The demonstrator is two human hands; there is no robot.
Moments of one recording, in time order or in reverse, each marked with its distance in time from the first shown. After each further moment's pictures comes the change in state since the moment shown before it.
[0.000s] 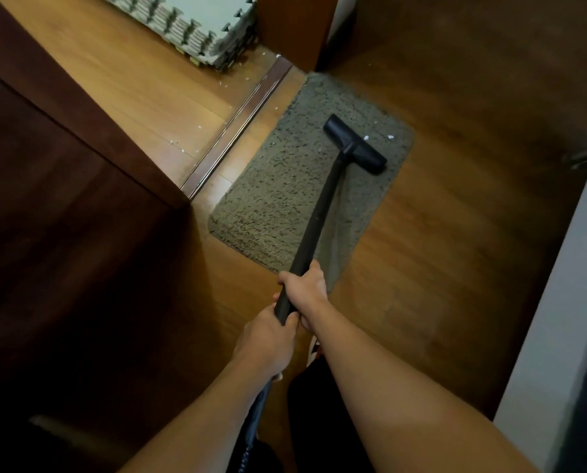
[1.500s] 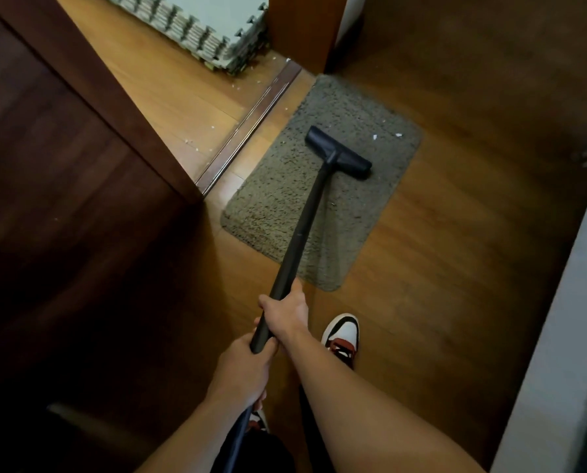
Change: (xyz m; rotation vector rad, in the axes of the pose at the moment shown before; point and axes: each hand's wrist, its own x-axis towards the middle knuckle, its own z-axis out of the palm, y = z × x) left_hand -0.036 -0.085 0.006 -0.266 0.046 0.009; right_hand -0.041 0.059 0.044 0.011 -0.054 -0.033
